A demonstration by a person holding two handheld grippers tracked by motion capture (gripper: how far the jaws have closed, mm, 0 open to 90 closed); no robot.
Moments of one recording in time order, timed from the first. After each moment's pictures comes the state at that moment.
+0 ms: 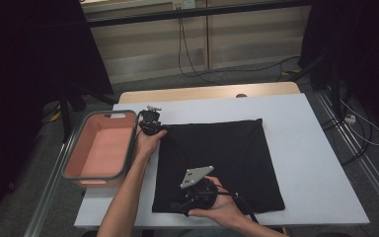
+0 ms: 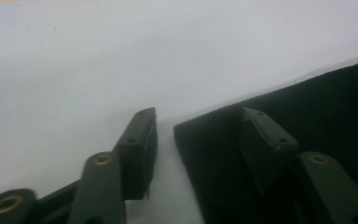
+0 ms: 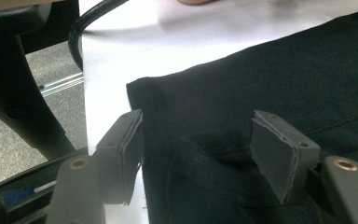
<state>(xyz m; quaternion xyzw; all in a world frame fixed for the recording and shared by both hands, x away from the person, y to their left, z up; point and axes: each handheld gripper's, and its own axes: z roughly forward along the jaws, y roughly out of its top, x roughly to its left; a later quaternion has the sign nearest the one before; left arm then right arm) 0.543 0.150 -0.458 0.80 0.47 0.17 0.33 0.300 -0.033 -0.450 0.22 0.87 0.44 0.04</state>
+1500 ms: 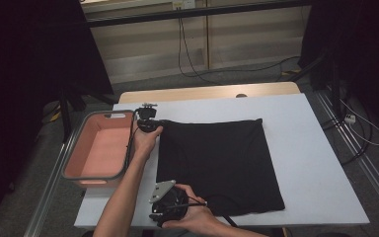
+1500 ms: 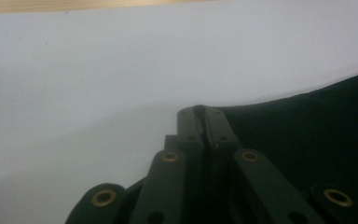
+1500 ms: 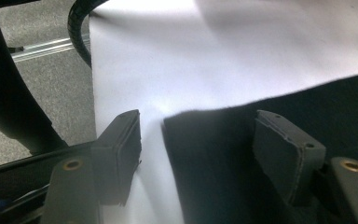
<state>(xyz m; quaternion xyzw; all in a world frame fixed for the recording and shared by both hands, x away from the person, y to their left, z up) 0.535 0.154 -0.436 0.77 0.49 0.13 0.39 0.288 0.044 -0.462 0.17 0.91 0.38 0.08</state>
